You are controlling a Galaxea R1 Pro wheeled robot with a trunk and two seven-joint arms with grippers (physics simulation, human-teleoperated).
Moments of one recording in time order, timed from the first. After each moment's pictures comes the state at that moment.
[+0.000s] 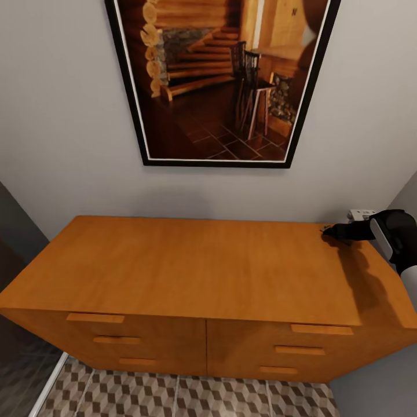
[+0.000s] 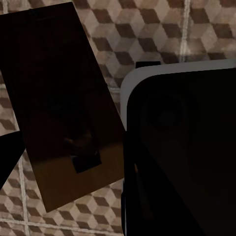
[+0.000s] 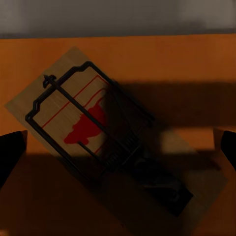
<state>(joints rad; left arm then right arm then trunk) -0.07 0.04 -0.33 0.00 0.30 -0.45 0.10 -1.16 -0.48 0.10 -0.71 -0.11 0.88 0.30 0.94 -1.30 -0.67</state>
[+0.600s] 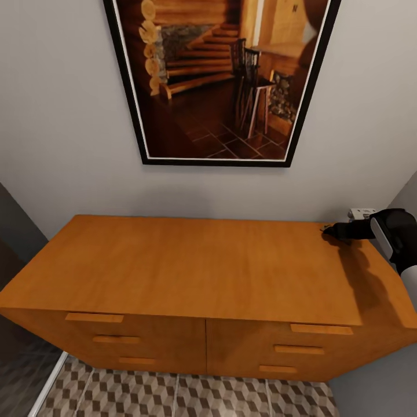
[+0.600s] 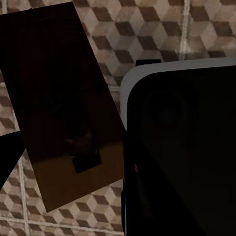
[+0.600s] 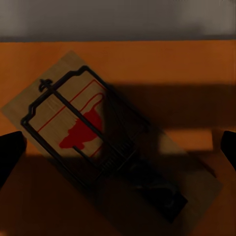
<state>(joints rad) -0.07 0.04 -0.33 0.00 0.30 -0.45 0.10 -1.16 -0.48 0.10 -0.72 -0.10 0.87 0.30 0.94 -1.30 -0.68</state>
